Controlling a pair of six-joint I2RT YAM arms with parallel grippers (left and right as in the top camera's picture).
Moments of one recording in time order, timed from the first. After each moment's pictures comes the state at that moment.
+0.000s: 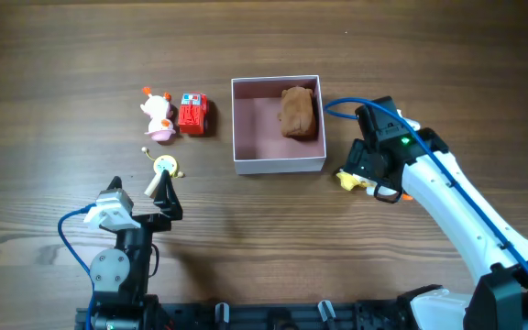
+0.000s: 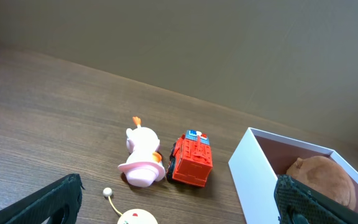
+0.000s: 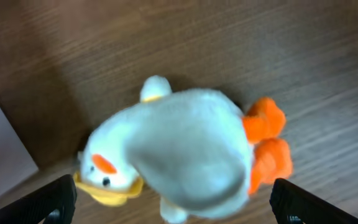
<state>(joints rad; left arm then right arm) -0.06 0.01 0.02 -0.07 -0.06 -0.32 0.29 1.48 0.97 -0.86 0.26 0.66</state>
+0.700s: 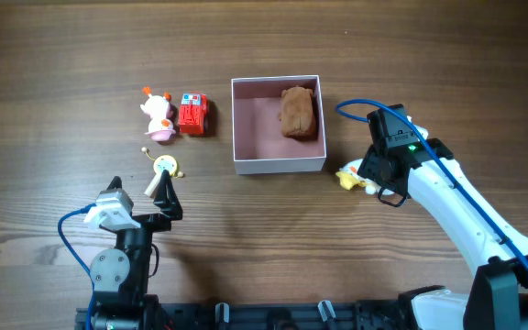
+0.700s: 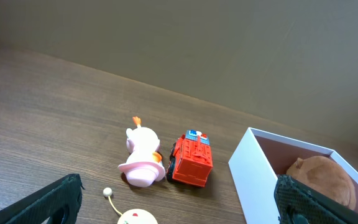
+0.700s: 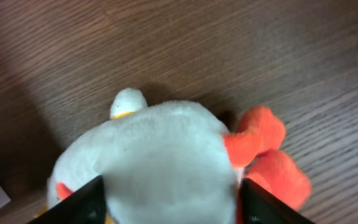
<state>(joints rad) -0.06 0.01 0.02 -0.07 -0.06 -0.32 0.22 1.48 0.88 -0.75 0.24 0.66</state>
